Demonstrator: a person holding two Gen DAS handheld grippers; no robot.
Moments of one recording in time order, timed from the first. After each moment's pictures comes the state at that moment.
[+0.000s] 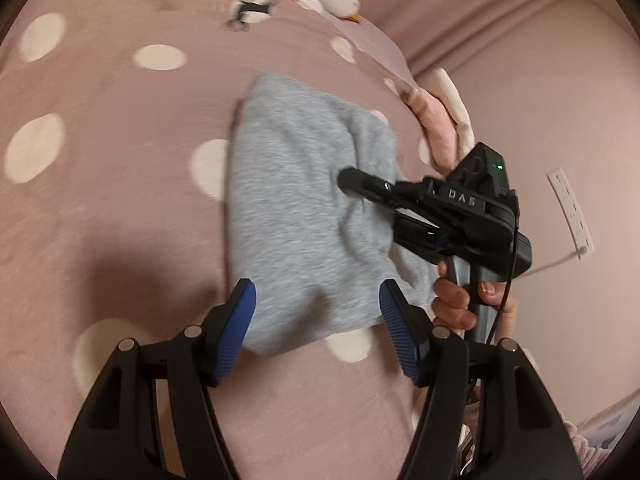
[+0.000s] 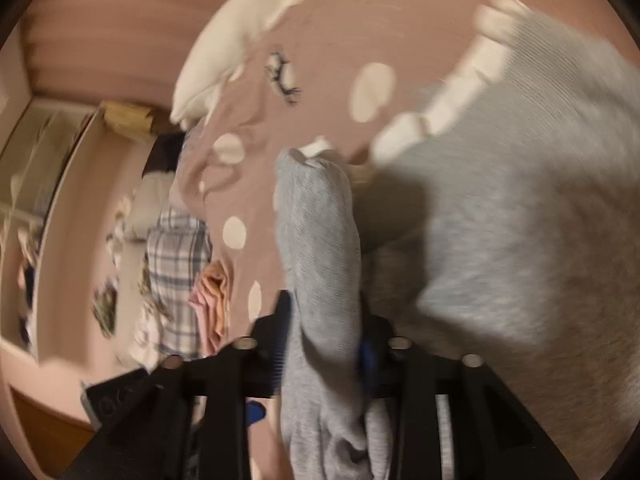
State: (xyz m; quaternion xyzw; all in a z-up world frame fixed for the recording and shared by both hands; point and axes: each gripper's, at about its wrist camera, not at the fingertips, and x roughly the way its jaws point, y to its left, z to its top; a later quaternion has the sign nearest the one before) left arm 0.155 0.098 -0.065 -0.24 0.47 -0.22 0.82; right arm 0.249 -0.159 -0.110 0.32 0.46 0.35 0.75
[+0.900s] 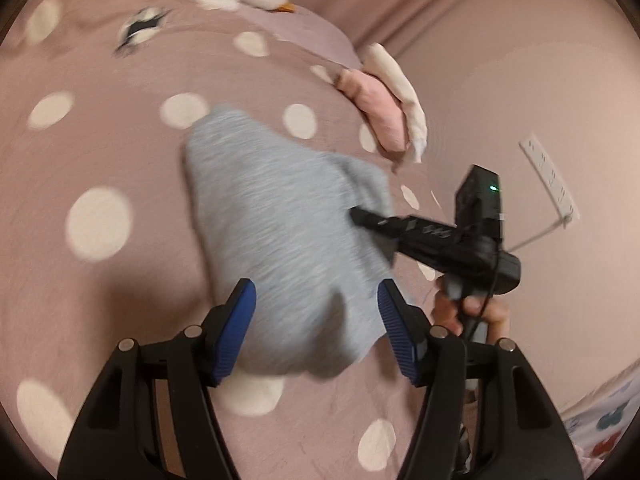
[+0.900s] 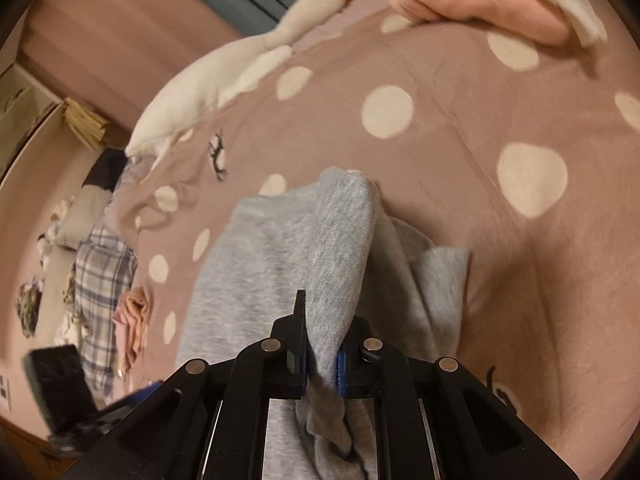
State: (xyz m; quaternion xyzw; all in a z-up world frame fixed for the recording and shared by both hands) left arm 0.185 -0.020 -0.027 -0.18 0.45 -0.30 0.82; right arm 0.224 -0.274 -0.094 0.28 0.42 0.17 0.85
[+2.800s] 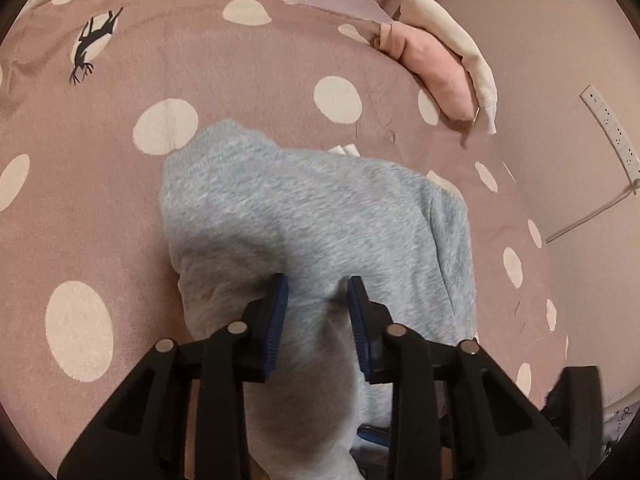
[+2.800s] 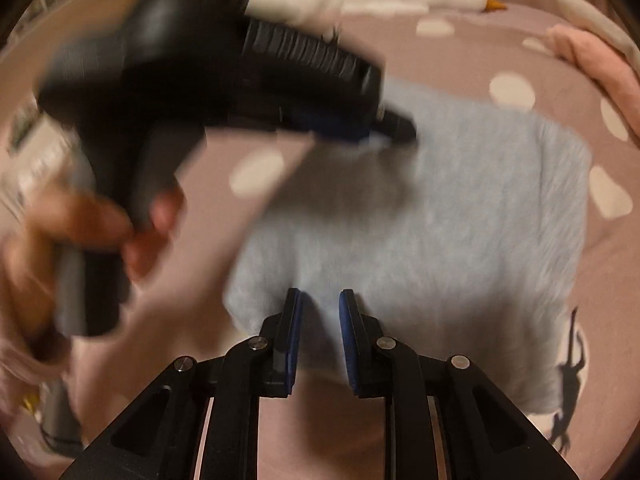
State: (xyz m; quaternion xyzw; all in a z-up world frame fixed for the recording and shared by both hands) left arm 0.275 -0.072 -0.080 -0.07 0.49 -0.24 0.84; right arm 0.144 -0.149 -0.118 0.02 0.44 0.25 0.86
